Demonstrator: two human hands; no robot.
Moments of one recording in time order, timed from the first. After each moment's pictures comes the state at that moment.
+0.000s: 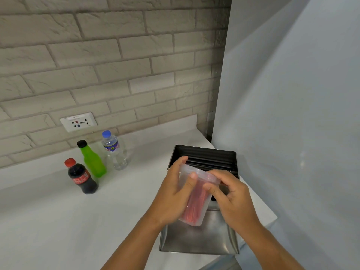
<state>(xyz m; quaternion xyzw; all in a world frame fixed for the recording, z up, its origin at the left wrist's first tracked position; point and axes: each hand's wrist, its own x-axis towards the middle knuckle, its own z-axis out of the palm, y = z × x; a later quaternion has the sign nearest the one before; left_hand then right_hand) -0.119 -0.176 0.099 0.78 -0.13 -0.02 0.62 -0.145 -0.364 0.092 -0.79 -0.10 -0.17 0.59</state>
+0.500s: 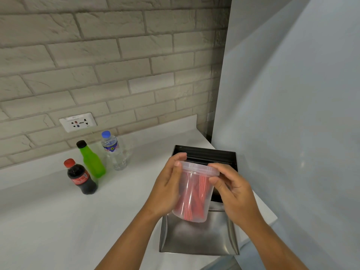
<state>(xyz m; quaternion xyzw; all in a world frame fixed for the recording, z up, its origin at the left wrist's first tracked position) -0.108 -0.172 0.110 0.73 -0.11 0.00 0.67 -0.139 -0.369 0.098 -0.73 -0.12 -0.14 0.66</state>
